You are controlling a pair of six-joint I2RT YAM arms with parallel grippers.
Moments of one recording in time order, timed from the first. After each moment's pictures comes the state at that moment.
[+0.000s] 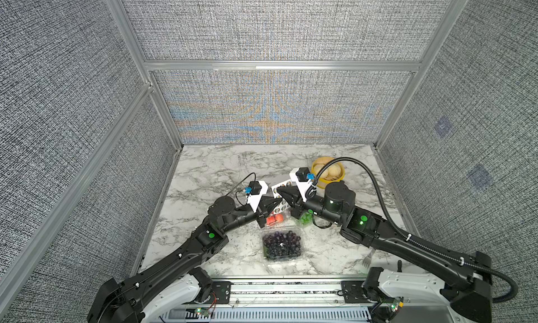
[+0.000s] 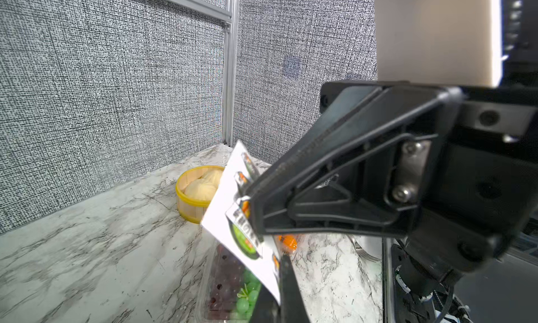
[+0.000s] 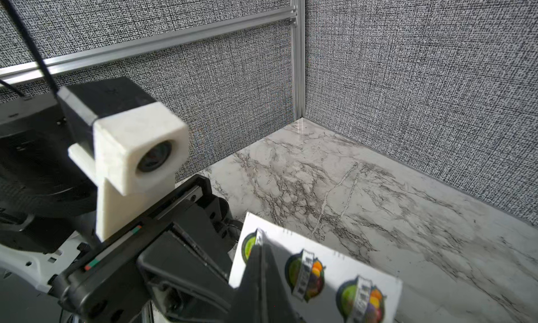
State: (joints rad) left arm -0.76 0.93 0.57 0.35 0.41 -0.16; right arm 0.95 1.13 0.97 0.03 -0.04 0.15
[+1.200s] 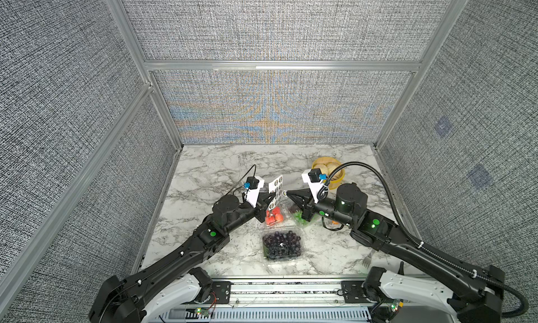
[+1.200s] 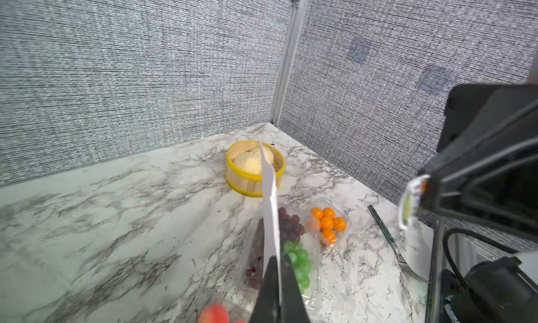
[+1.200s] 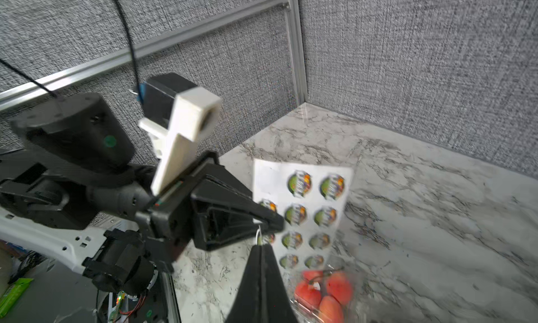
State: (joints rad) left arm -0.76 0.92 0.57 0.23 0.15 -0.24; right arm 0.83 1.03 0.90 -0.08 -0.17 0.23
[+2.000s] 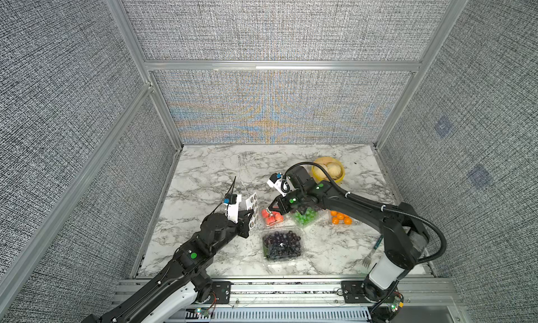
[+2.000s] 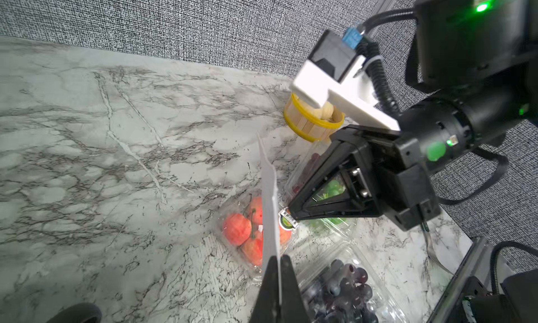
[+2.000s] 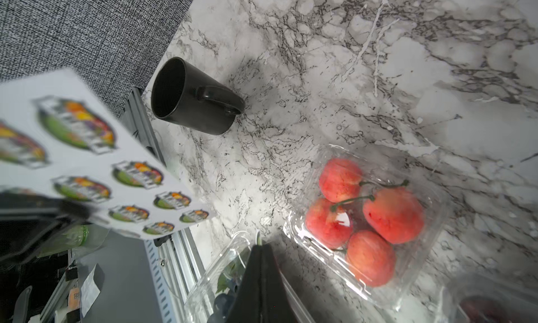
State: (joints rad) left arm -0.76 0.60 0.43 -0.16 -0.04 -0.44; right arm 0.74 1.73 1.27 -0.45 -0.54 0.23
